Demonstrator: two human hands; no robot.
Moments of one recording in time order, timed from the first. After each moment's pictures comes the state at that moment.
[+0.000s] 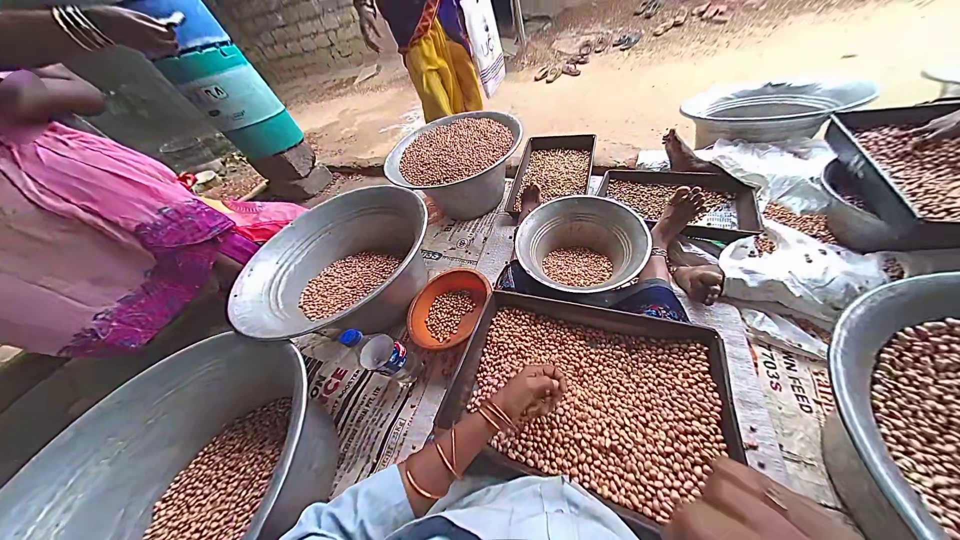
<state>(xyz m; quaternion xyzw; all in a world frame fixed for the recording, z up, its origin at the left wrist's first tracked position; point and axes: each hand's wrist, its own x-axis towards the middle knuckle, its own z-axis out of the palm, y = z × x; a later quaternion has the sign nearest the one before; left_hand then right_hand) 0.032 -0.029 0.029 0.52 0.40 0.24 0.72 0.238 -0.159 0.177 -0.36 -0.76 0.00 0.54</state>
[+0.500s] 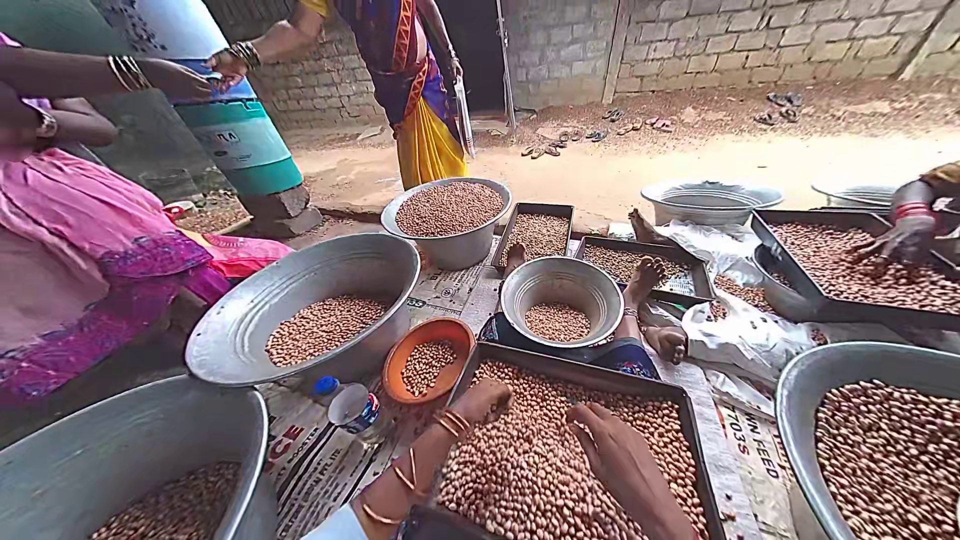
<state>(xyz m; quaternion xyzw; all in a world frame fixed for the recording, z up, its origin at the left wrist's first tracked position) -0.006 0.029 0.050 0.56 0.54 0.22 0.60 0.246 -0.060 0.069 -0.57 -0.79 0.13 0.21</state>
